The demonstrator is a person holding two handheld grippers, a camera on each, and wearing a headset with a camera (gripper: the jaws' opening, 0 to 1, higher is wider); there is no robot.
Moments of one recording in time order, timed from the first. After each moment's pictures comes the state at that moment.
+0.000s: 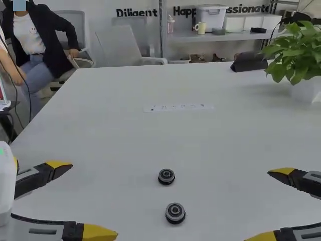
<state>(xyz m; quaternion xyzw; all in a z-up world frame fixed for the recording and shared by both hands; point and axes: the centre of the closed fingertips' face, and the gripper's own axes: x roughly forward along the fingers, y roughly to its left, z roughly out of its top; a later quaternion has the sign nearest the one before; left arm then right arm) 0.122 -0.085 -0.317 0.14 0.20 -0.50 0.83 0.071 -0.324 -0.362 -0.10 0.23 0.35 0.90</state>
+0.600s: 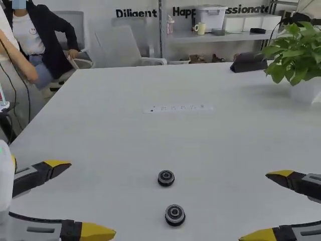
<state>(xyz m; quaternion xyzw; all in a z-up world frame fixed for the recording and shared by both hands) 0.127 -0.085 -0.314 0.15 0.20 -0.50 0.83 0.073 -0.320 -0.355 -0.06 0.23 0.35 0.91</state>
